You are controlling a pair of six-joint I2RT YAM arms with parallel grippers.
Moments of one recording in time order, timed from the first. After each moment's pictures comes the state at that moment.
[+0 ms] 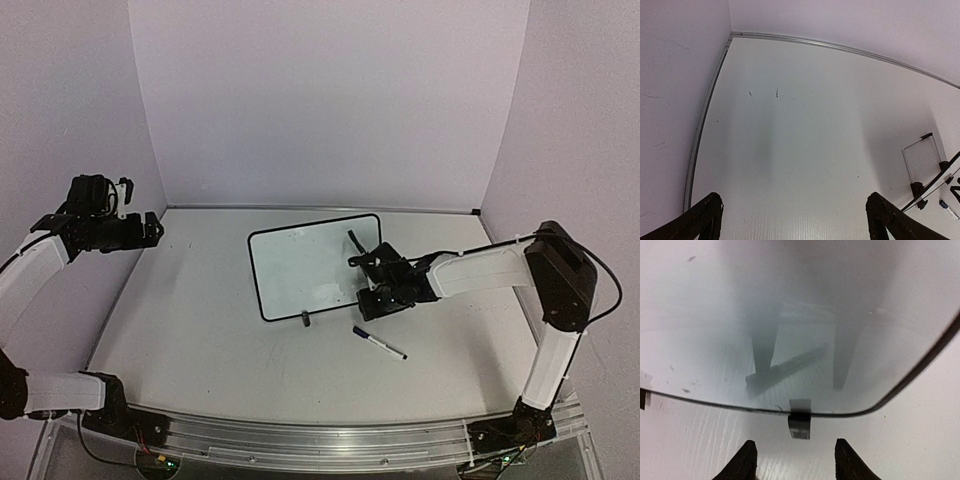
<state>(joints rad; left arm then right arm) -0.06 1.08 1.00 -0.57 0.07 -0.16 0.81 1.86 1.11 -0.29 0.26 0.39</state>
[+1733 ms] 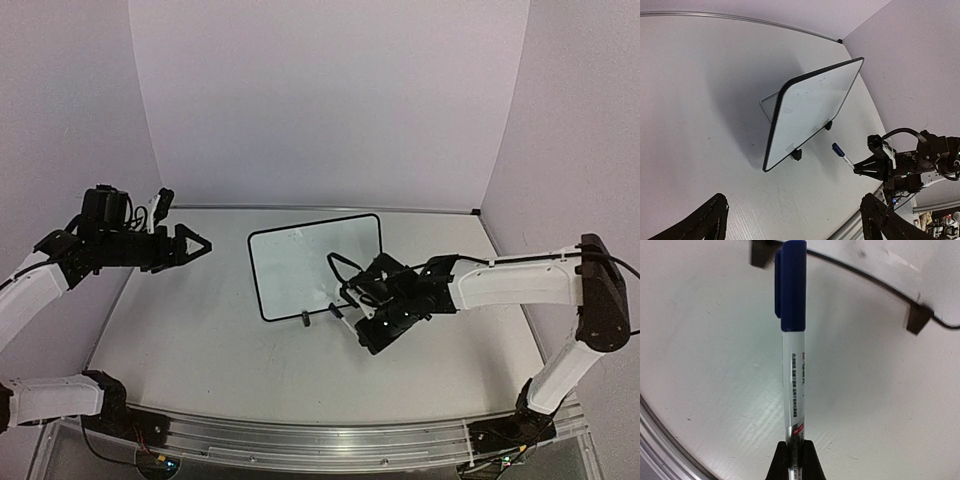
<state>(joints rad) -0.33 0.96 0.90 -0.52 0.47 -0.42 0.98 1.66 1.07 -0.59 0.03 0.28</state>
